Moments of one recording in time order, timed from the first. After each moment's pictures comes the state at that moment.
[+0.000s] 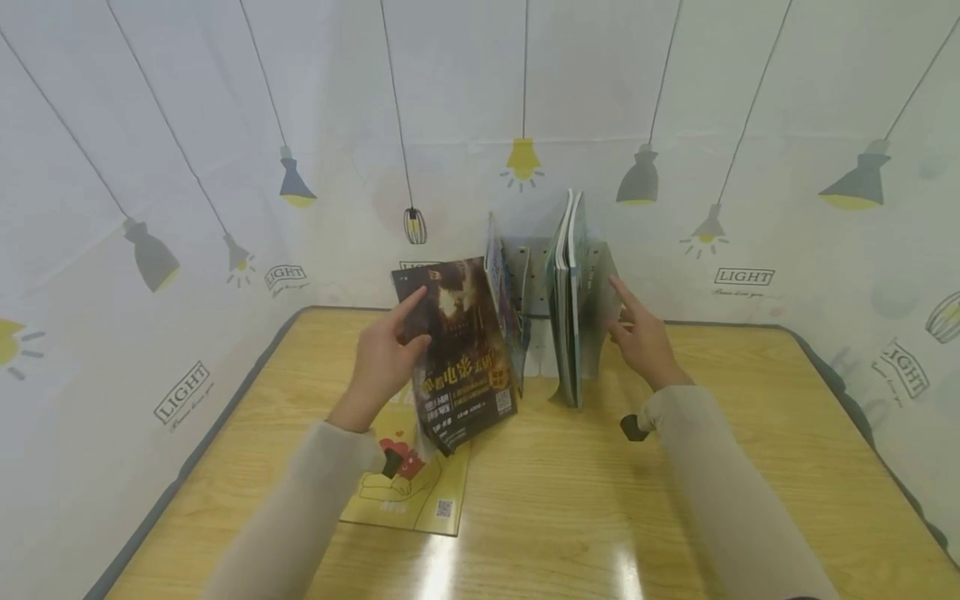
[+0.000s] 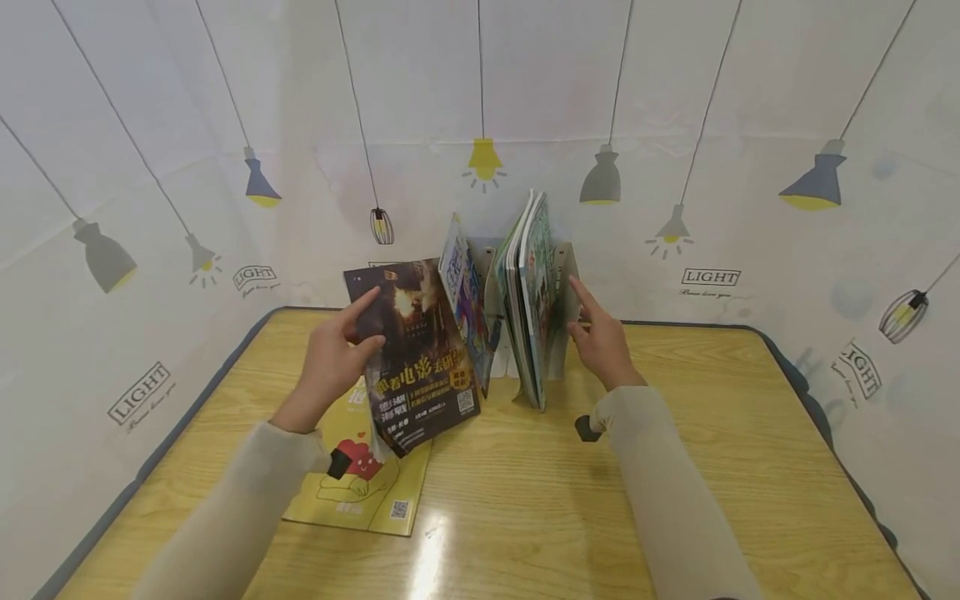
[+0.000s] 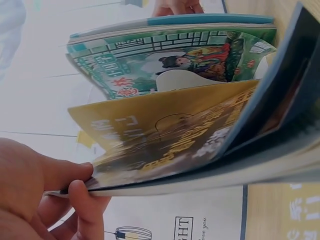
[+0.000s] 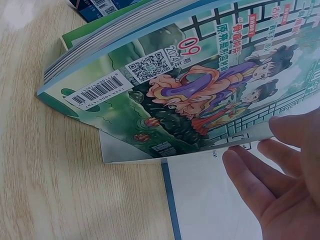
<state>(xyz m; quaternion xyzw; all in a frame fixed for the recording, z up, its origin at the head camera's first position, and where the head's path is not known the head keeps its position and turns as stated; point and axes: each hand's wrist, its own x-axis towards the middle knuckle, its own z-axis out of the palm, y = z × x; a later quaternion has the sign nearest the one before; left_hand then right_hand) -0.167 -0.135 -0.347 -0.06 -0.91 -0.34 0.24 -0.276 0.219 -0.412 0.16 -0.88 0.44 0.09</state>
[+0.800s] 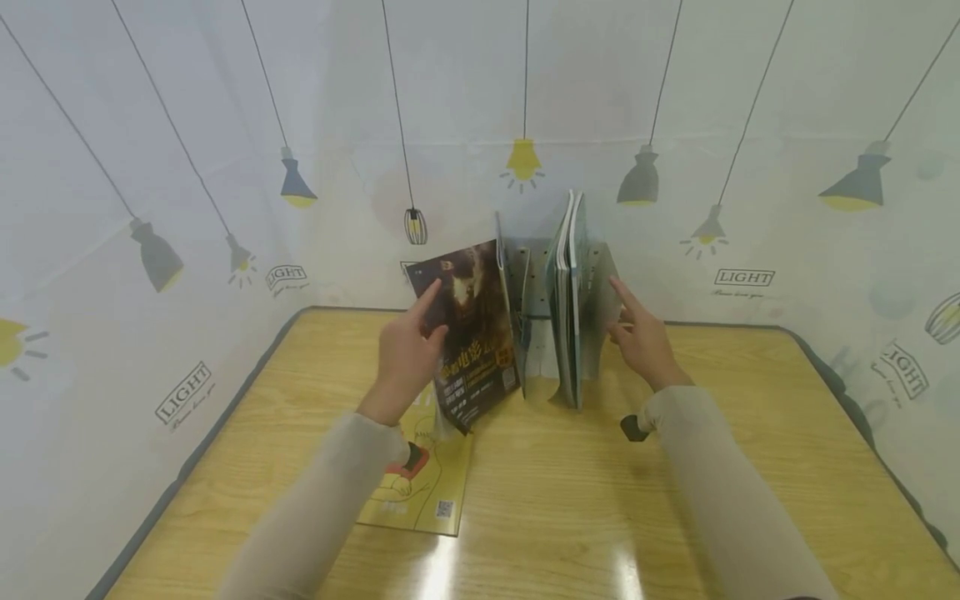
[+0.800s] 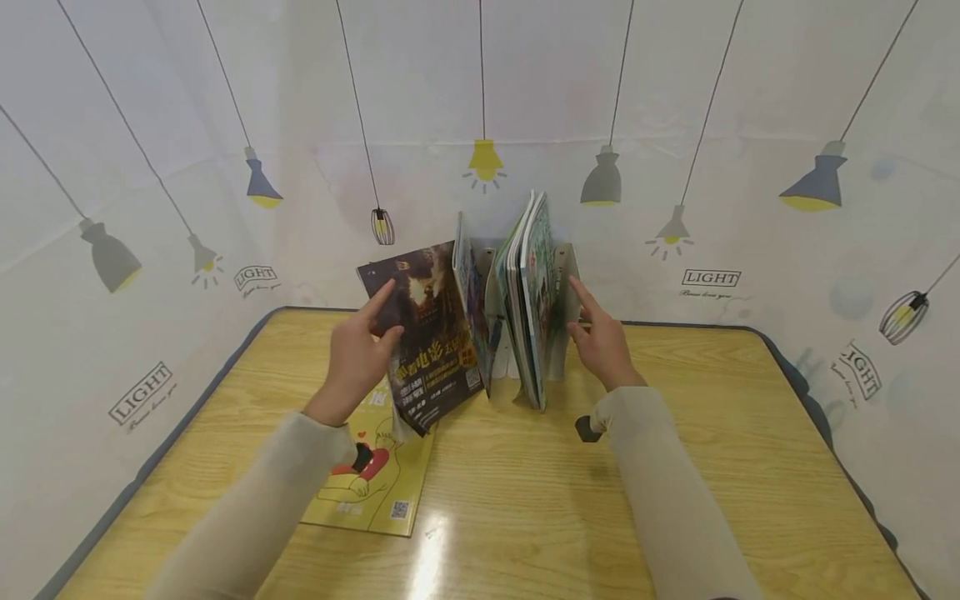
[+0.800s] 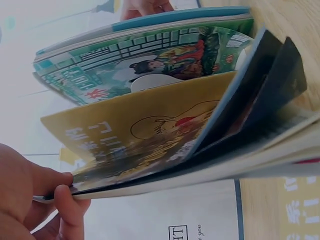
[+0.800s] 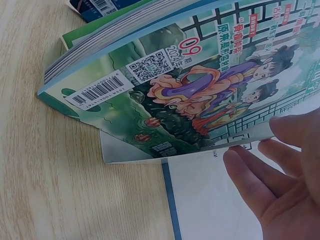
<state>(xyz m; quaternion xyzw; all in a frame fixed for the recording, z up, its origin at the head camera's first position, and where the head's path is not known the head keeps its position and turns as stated) -0.184 -0.111 -0.359 -0.05 -0.90 -0.30 0.31 -0.278 0.219 -0.413 0.16 -0.88 0.44 0.09</state>
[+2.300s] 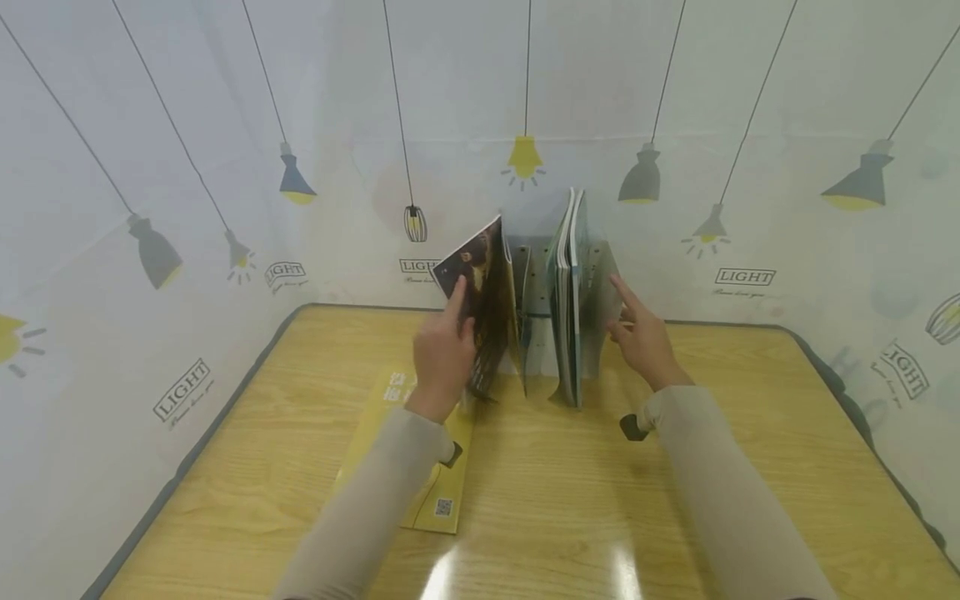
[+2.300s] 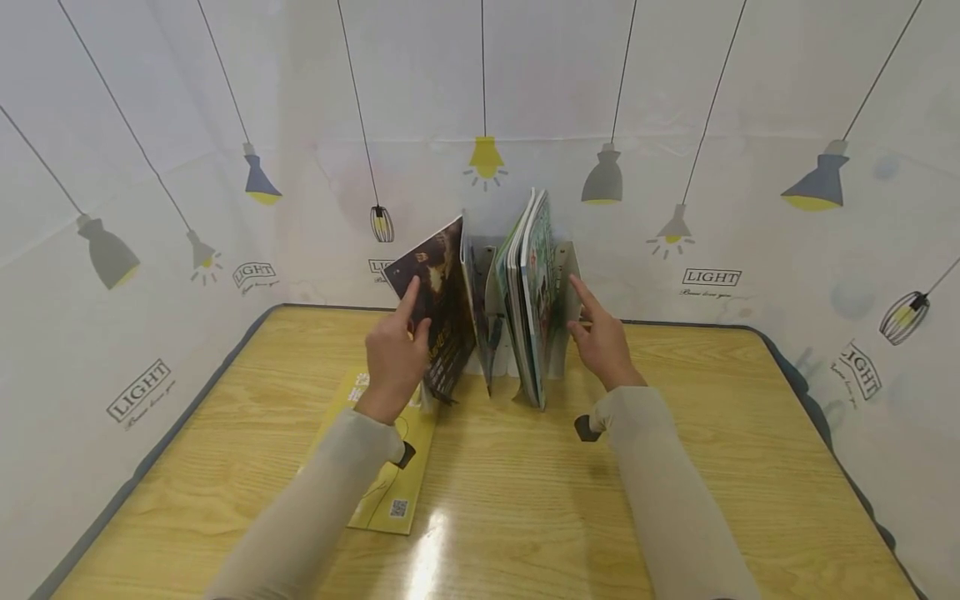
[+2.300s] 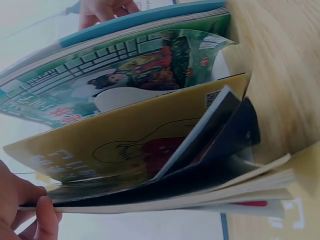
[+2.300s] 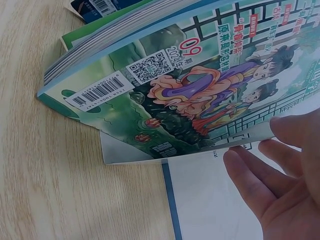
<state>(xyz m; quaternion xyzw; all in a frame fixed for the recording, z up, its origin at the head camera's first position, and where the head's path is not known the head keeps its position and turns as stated) -0.201 -0.069 -0.380 -0.04 -0.88 -0.21 0.42 -0.279 0.218 -0.416 0.17 -0.87 0.45 0.10</state>
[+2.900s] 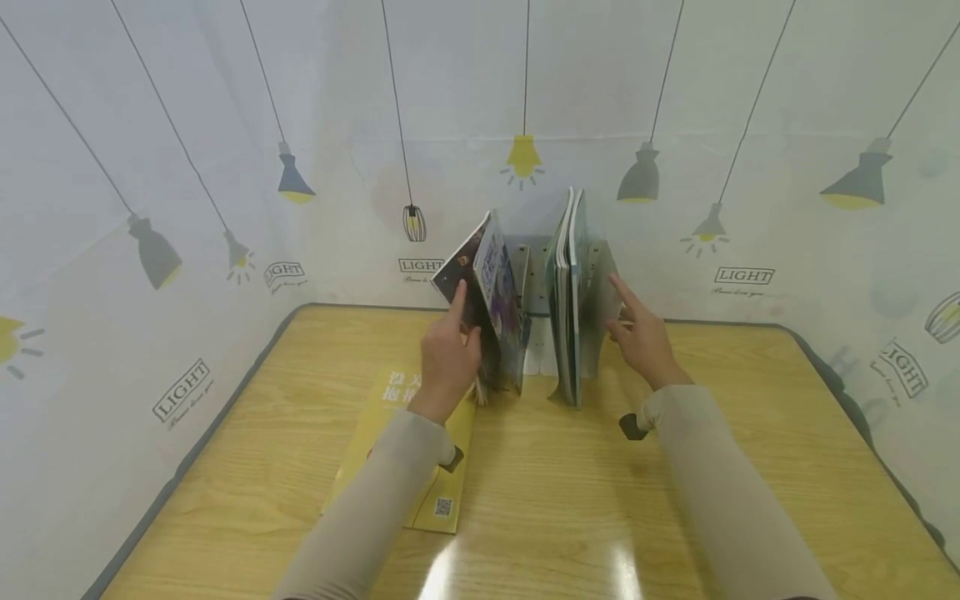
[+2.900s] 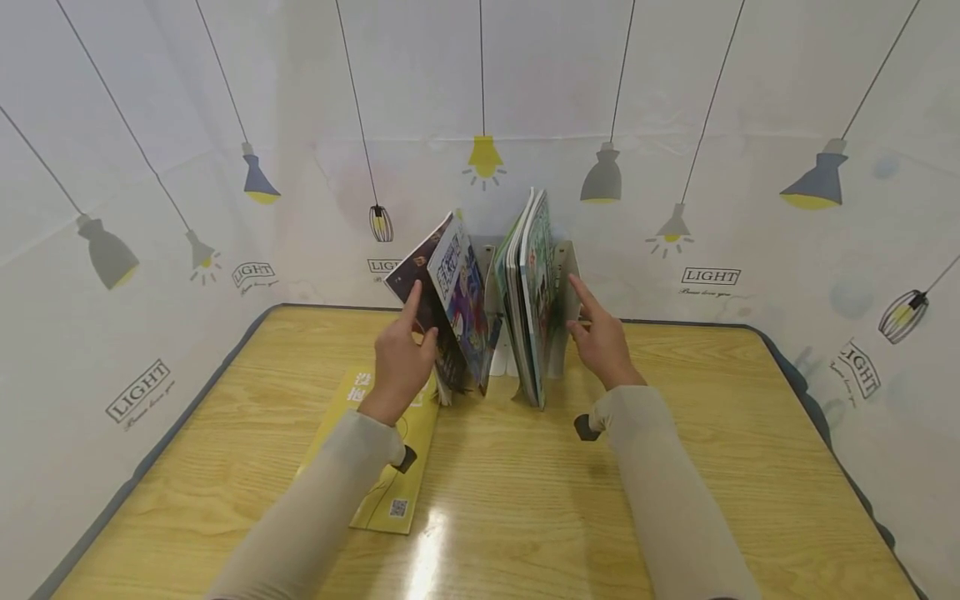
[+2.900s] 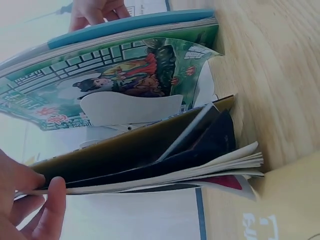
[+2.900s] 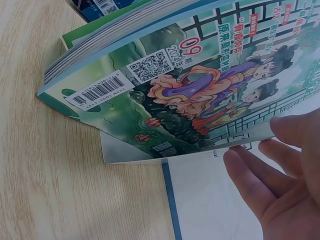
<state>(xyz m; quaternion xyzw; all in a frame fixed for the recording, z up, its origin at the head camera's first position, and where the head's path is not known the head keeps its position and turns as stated) -0.201 -0.067 -0.390 -0.07 -0.89 -0.27 0.37 -0.278 0.219 -0.414 0.17 -0.87 0.45 0.09</state>
